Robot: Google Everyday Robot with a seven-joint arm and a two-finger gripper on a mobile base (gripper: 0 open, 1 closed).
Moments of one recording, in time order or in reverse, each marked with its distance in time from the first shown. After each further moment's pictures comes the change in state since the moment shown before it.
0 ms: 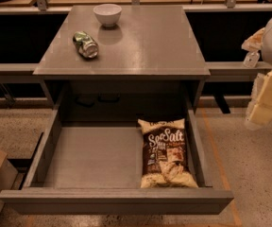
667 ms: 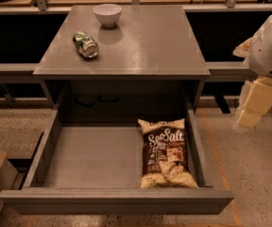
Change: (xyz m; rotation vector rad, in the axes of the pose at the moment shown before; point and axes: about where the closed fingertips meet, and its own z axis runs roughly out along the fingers) arm -0.003 -0.005 0.026 0.013 -0.004 -0.004
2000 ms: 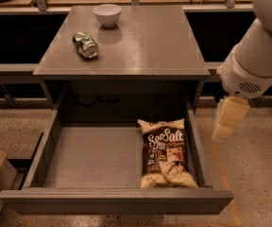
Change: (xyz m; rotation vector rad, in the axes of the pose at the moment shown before) arm -0.004 0.000 0.067 -0.024 0.077 0.013
